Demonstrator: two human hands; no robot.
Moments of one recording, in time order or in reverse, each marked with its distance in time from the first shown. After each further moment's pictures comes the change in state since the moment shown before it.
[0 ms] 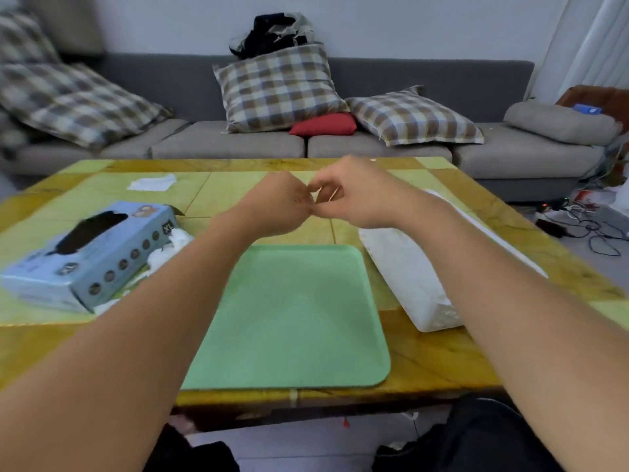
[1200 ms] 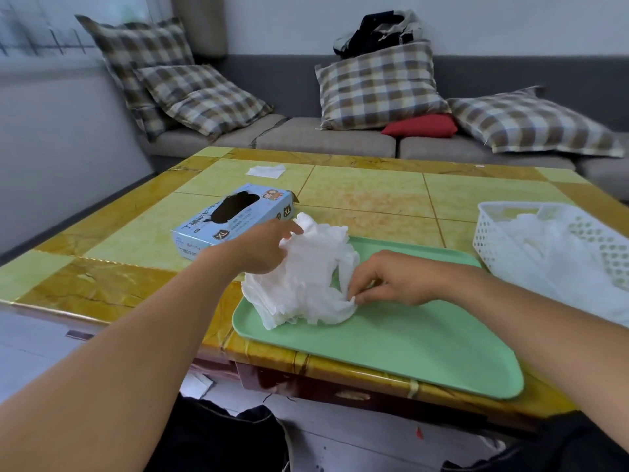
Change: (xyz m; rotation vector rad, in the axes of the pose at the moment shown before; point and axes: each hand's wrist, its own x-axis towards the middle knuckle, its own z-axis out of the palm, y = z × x) left_hand -0.133 -0.174 -0.051 0.125 -0.173 -0.369; right_hand 0.029 -0.046 0.145 0.153 -0.548 -0.375
